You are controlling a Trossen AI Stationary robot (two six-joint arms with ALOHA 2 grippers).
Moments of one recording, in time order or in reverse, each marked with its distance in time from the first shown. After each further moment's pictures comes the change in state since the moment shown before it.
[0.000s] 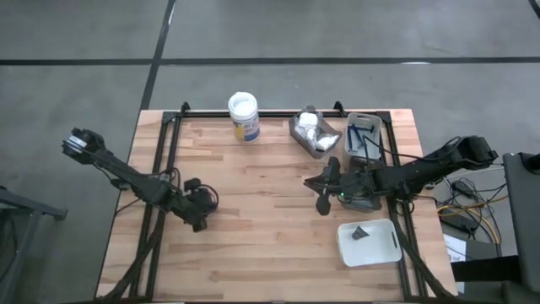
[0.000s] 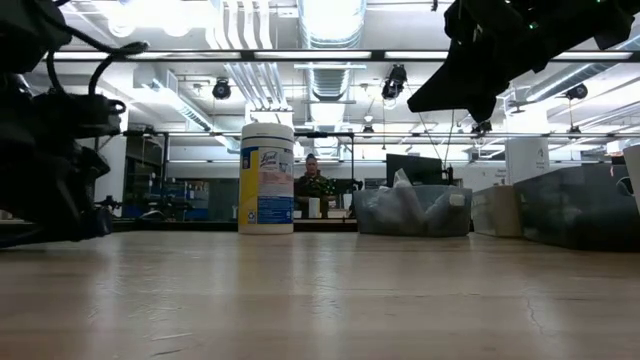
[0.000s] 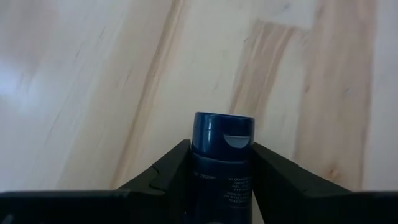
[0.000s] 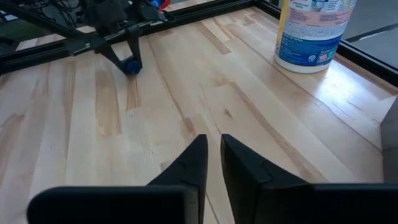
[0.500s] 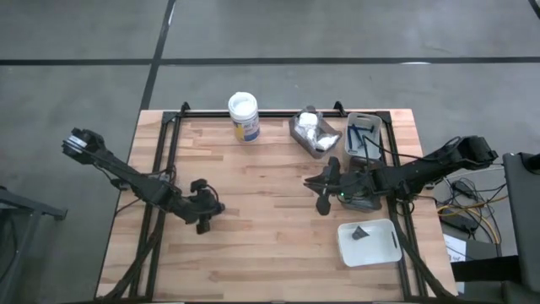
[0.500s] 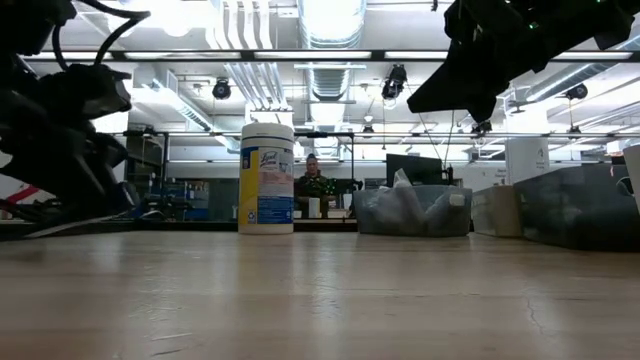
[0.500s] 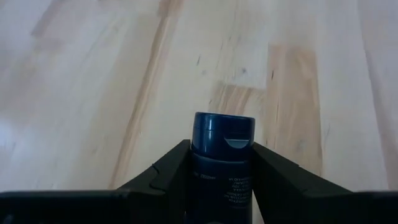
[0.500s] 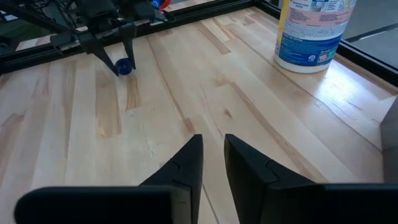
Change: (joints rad) left arm 0.000 0.000 0.001 0.178 -0.034 0.119; right arm 0.000 0.000 0.000 0.000 0.000 0.000
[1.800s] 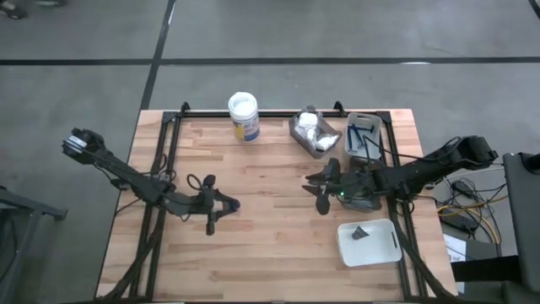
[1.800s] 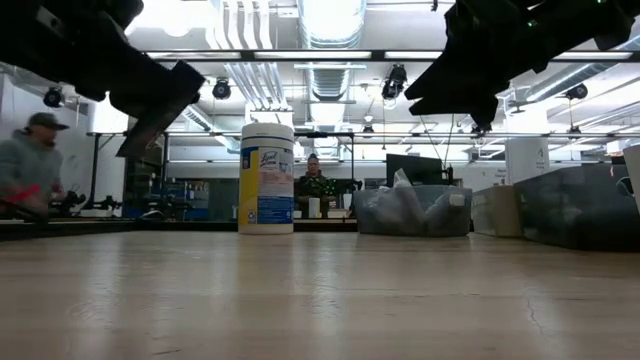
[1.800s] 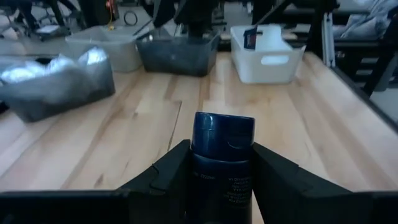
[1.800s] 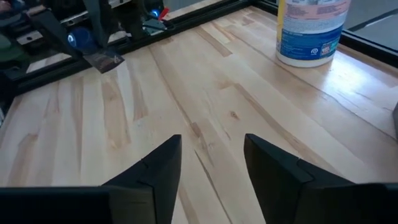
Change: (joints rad) left arm 0.000 -0.001 0.000 0.593 -0.123 0.378; right arm 0.001 -0.001 -0.012 0.037 0.000 0.090
